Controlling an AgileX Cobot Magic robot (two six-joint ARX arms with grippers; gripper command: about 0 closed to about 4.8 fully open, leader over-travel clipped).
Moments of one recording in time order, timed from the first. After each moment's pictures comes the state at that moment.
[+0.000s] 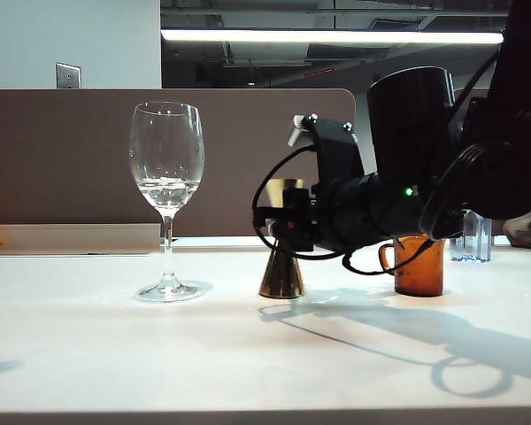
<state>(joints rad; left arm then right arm) -0.46 0.49 0.82 -0.69 0.34 0.01 0.60 1.97 0.72 1.12 -0.02 0.06</state>
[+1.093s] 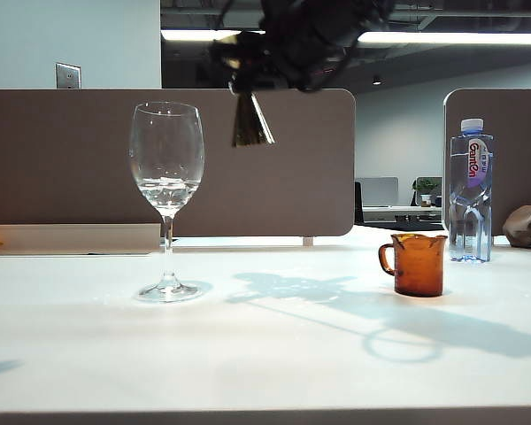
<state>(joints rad) -0.46 0.49 0.82 -0.69 0.34 0.01 0.66 1.71 1.21 0.40 0.03 -0.22</state>
